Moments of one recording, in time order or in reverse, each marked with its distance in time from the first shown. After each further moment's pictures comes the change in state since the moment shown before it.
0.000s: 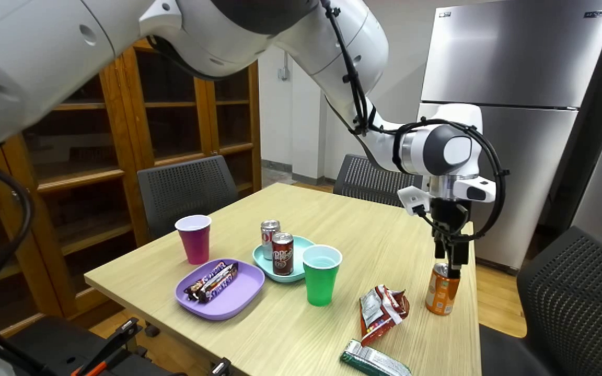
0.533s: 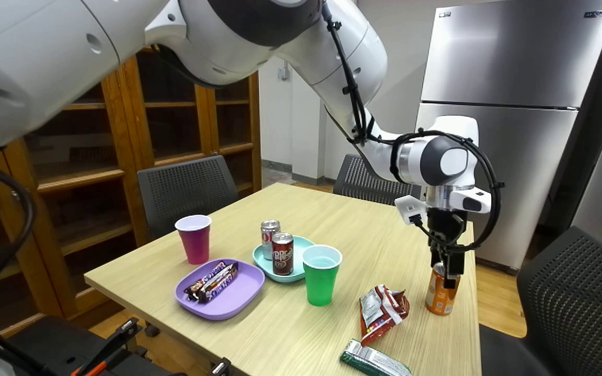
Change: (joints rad) arm 0.000 0.032 0.003 0.001 0.000 0.001 0.000
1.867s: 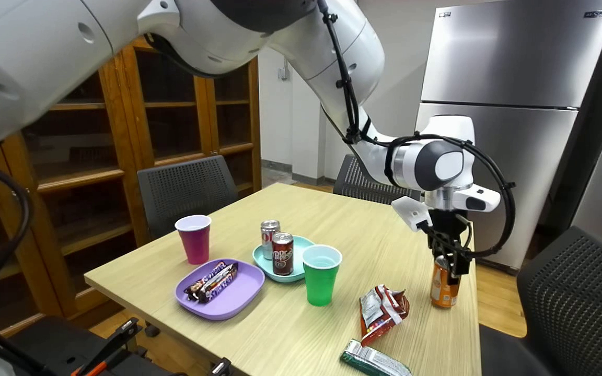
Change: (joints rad) arm 0.010 -0.047 0.004 -0.099 0.000 0.163 -0.162
